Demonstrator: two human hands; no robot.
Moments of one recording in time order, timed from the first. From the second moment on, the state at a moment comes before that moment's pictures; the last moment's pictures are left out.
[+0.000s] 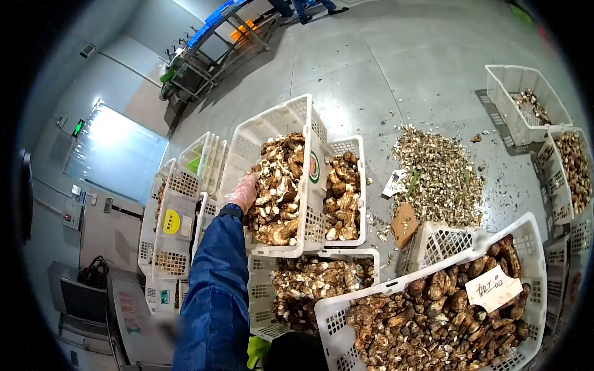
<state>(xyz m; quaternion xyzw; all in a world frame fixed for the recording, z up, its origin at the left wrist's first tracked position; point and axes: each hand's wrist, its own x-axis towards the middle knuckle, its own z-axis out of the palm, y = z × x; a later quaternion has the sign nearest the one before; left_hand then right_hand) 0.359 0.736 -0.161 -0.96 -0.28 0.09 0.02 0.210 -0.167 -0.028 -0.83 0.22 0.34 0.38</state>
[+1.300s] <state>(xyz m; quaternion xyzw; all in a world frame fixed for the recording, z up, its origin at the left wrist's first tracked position) 0.232 0.207 0.011 -0.97 0.08 0.08 -0.19 0.226 -0.256 0.052 -0.89 -0.17 0.08 0.42</state>
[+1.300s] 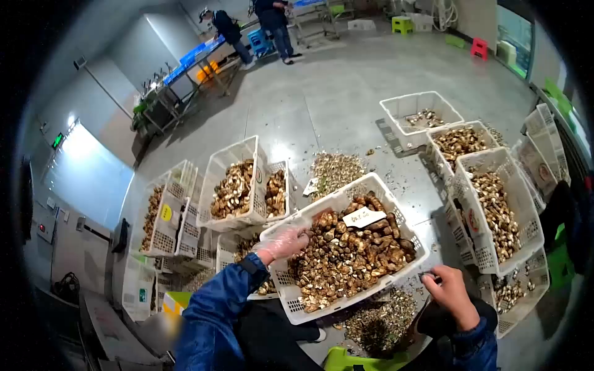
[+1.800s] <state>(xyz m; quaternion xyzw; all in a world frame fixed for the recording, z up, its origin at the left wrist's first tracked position) -0.038 0.122 0.179 -0.43 -0.13 -0.04 -0.89 0.148 -0.253 0.036 -0.75 -0.12 0.07 0.65</state>
